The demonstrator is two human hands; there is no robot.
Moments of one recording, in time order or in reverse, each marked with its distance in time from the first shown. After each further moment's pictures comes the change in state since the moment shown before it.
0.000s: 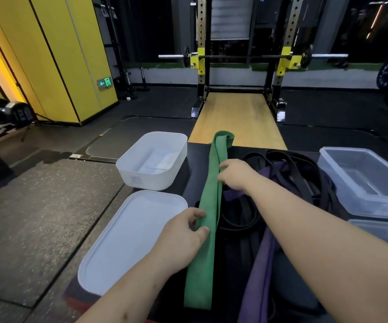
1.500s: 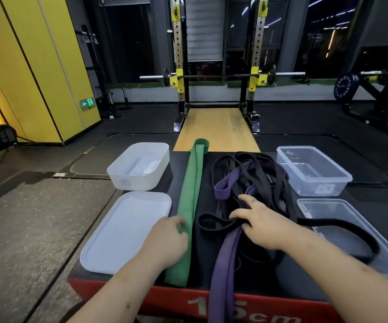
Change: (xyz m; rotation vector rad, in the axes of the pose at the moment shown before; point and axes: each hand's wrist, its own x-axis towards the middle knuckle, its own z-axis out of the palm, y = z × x) left_hand -0.053 0.005 0.004 0.403 -0.072 0.039; right_hand -0.197 0.099 -0.014 -0.346 -0.080 -0.188
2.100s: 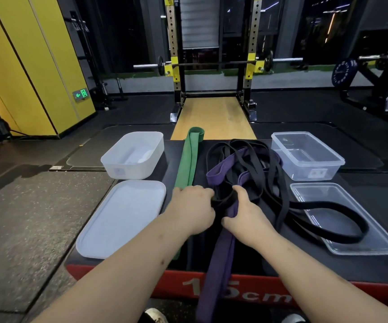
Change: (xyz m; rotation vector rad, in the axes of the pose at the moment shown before) left_hand 0.017 0.076 0.010 0.550 0.038 0.356; right_hand -0.020 -0.040 0.027 0.475 0.207 0.297
